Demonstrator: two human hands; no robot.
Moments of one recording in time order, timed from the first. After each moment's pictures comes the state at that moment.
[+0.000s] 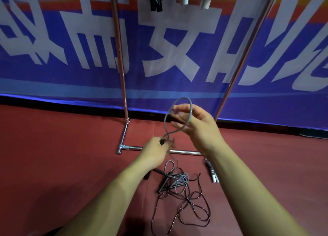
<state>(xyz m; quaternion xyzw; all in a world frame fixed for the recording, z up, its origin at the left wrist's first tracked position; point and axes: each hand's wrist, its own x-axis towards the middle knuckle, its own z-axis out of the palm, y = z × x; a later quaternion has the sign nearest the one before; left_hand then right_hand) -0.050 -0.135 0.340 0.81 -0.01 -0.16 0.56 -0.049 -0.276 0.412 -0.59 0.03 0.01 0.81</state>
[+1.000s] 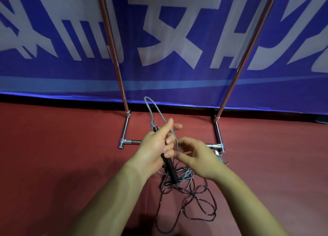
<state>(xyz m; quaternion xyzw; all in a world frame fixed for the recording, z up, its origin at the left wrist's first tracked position) -0.042 -0.161 0.363 0.50 0.13 -0.23 0.83 -0.069 -0.314 0.324 -0.85 -0.09 0.12 0.51</state>
